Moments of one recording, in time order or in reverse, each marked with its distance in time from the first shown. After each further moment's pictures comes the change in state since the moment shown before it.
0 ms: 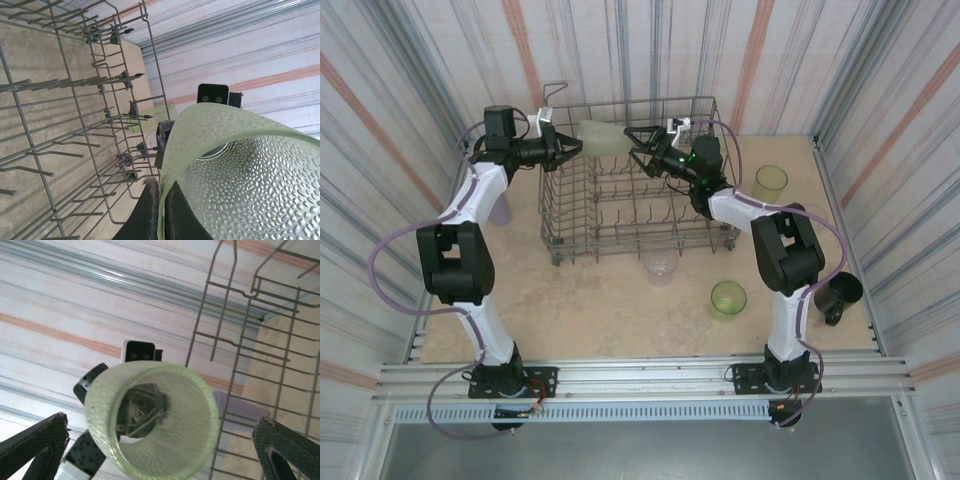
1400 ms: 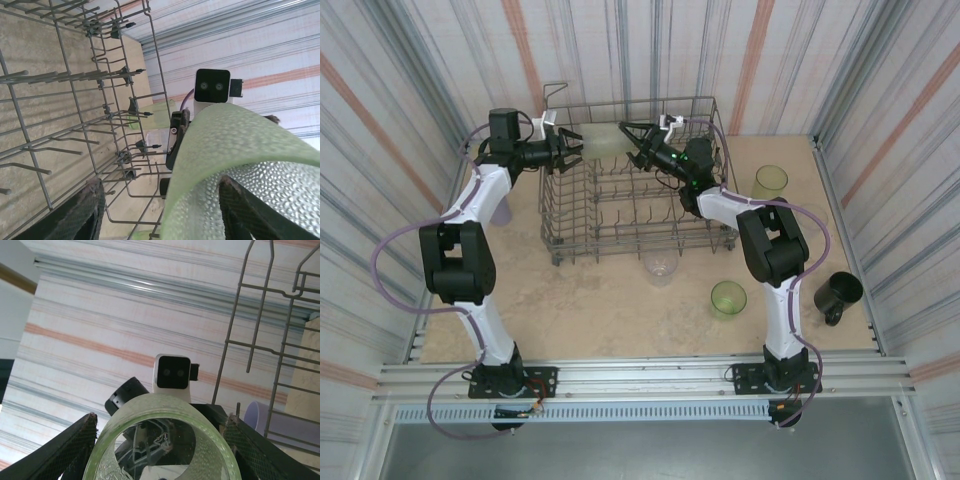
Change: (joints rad) left arm -0.016 0.001 -0.024 0.028 -0.005 -0.027; right arm 0.021 0.117 0.084 0.180 0.037 0.189
